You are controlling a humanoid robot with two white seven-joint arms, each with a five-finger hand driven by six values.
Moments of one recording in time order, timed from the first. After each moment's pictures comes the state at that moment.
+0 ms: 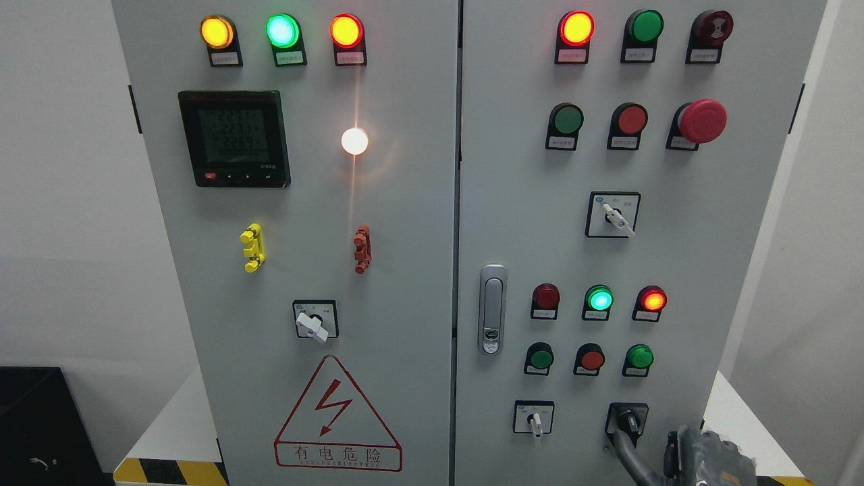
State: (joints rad) left arm 0.04 -0.10 -0.07 -0.08 0.08 -0.11 0.18; right arm -0.19 0.13 -0.17 -1.74 1.33 0.25 0.11
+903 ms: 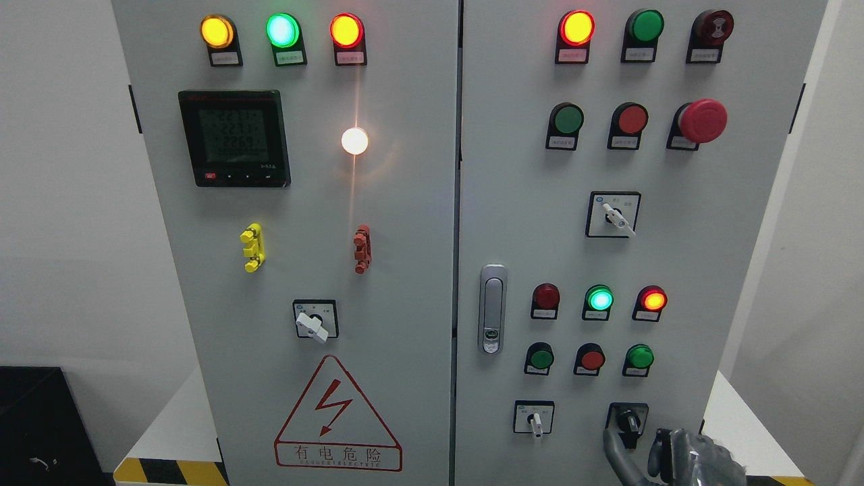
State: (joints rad) left arm 0.04 -0.10 -0.07 -0.08 0.08 -0.11 0.17; right arm -0.10 0.13 -0.07 -1.85 1.08 0.25 -0.03
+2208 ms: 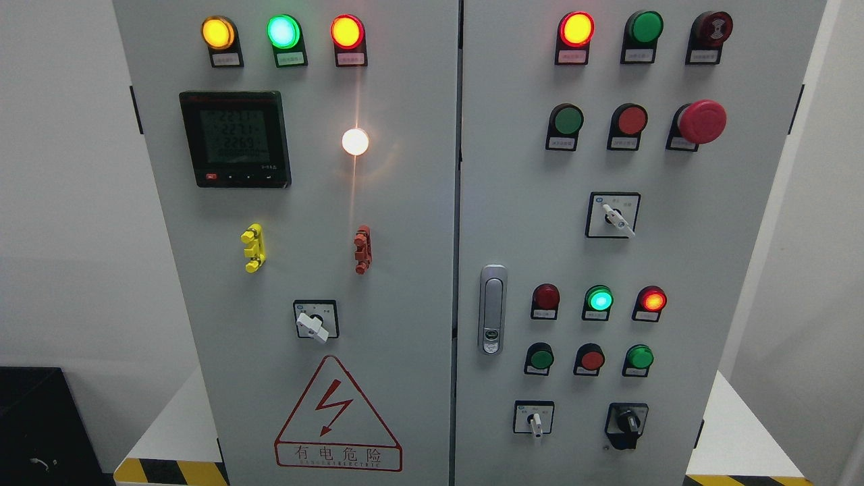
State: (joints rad) left arm 0.04 -0.10 -0.07 -0.08 0.08 -0.11 0.18; right arm 0.31 0.12 -0.01 -2.06 0.11 0.03 -0.22
